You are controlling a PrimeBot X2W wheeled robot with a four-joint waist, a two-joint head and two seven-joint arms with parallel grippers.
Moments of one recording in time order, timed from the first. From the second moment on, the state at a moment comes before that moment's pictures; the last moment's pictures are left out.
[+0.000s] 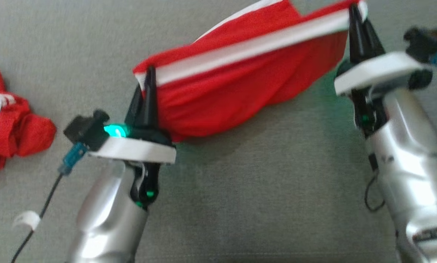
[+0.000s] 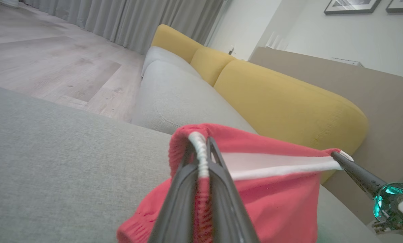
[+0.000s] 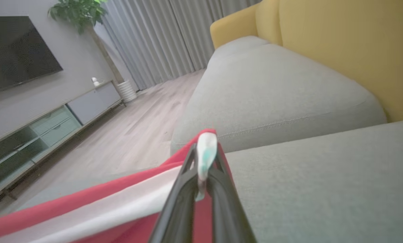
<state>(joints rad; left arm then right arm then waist) -0.46 0.04 -0.33 0.36 -0.58 -0.13 -0.26 -0.75 -0.12 0.18 0.69 0.49 0.13 -0.20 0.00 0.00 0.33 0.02</state>
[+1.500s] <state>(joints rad) -0.46 0.03 -0.30 0.42 -0.54 -0.04 -0.26 -0.96 -0.13 0.26 1.17 0.32 0.13 -0.23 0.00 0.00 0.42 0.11</state>
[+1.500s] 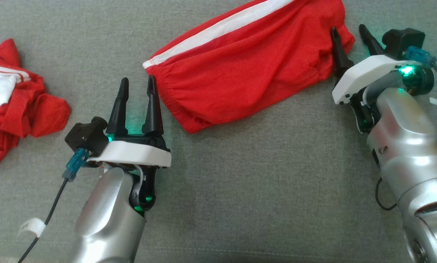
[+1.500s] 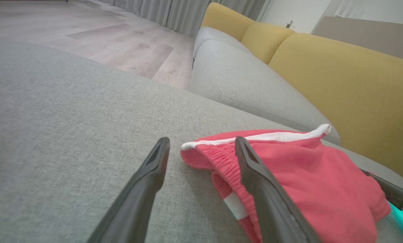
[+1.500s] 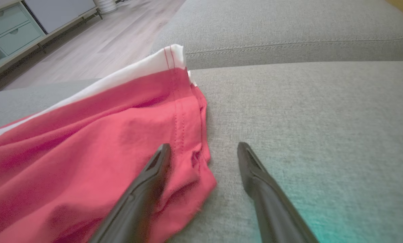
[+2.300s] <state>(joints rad) -0.34 0.04 -0.23 0.44 -0.50 -0.03 -0.26 -0.79 -0.11 0.23 1.18 0.54 0.13 -0.25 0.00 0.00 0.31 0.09</state>
